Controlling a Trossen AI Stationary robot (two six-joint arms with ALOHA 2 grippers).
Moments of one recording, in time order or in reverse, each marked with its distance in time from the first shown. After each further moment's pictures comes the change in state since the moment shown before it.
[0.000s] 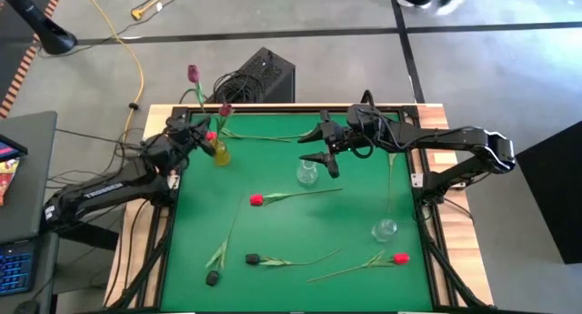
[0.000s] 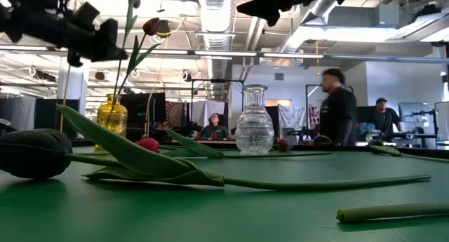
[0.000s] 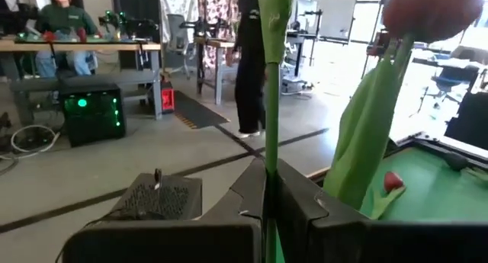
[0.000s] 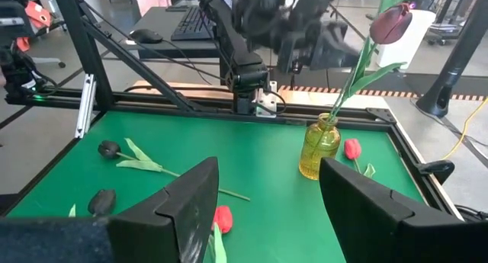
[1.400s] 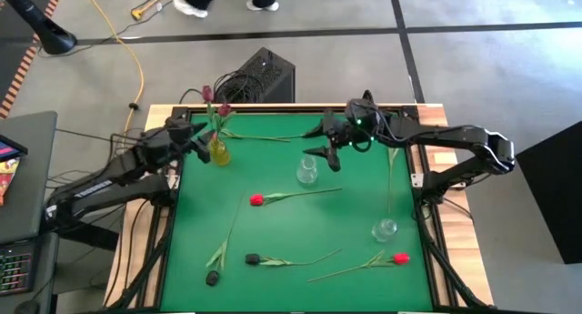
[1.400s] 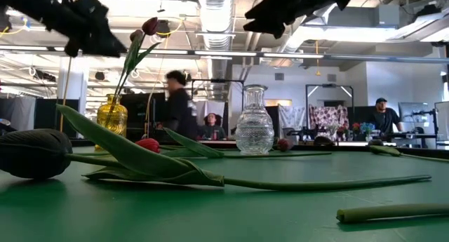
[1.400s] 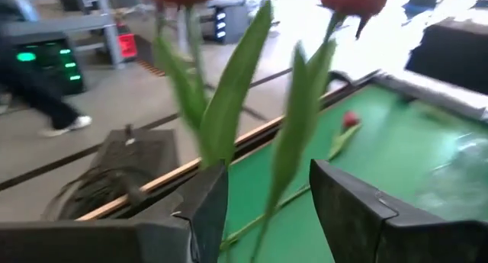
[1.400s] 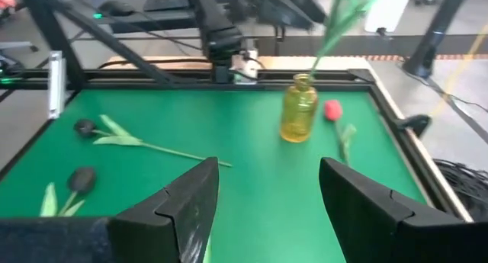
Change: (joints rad) left arm 0.000 0.000 0.255 -0.498 0.171 -0.067; right arm -0.092 0.000 0.000 -0.105 0.005 0.000
